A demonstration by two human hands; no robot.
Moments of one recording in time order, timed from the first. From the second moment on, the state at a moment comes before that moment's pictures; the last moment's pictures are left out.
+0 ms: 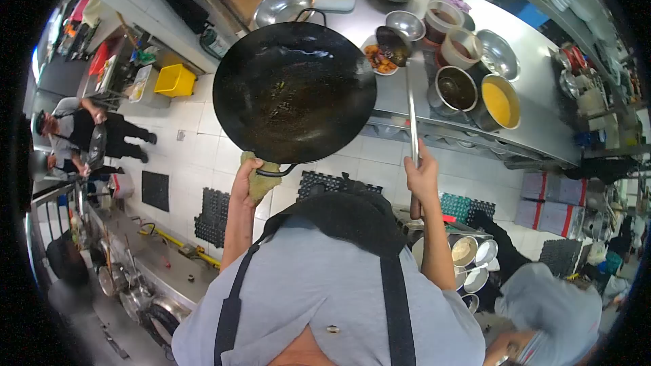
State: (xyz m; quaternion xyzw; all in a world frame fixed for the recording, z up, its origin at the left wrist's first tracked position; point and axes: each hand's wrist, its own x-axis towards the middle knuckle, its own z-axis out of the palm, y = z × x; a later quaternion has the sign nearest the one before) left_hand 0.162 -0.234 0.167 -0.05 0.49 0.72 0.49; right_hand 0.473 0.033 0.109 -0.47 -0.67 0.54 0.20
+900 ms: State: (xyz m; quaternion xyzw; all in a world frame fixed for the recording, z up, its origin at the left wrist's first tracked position) left_hand -0.036 -0.350 0.155 0.15 0.47 0.37 0.79; right_hand 0.332 -0.425 0.151 -0.66 -0.43 0.47 0.39
